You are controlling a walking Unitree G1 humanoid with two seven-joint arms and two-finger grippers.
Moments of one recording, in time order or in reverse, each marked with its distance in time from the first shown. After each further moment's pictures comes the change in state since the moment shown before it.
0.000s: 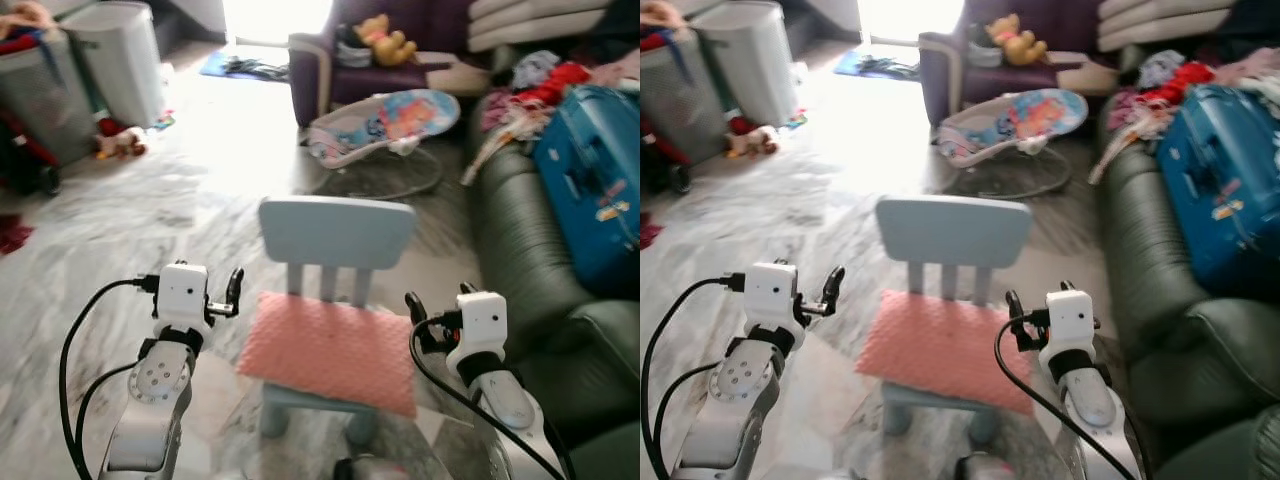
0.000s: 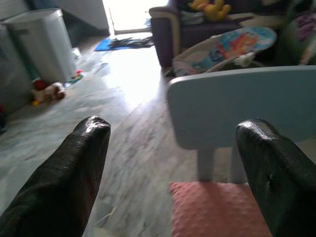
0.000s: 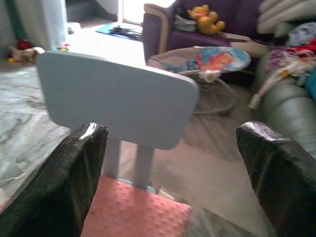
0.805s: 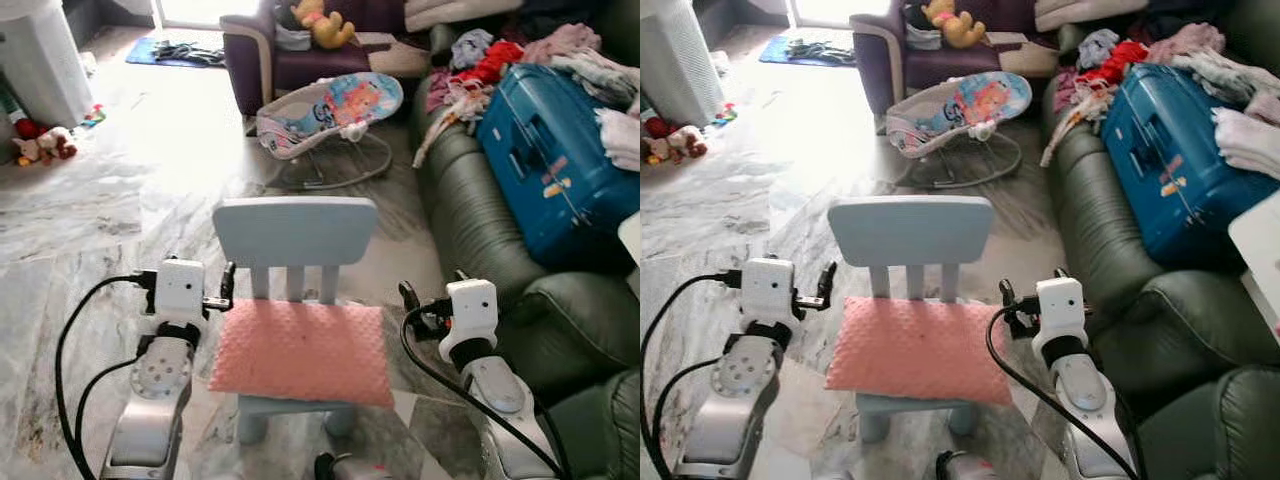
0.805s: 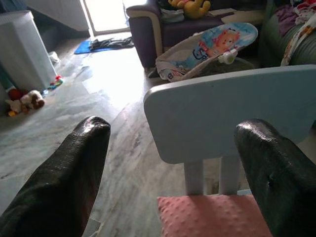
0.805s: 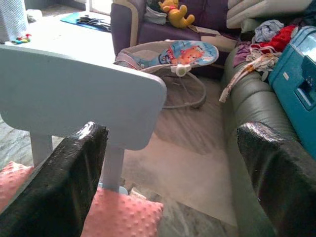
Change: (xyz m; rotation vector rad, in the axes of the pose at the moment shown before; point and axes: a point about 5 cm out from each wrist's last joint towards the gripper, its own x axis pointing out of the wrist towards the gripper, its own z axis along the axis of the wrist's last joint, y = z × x) left arm 0.003 0.002 0.003 0.040 -0.009 0.069; right arm 0.012 0.006 0.011 -0.034 -0.023 0.009
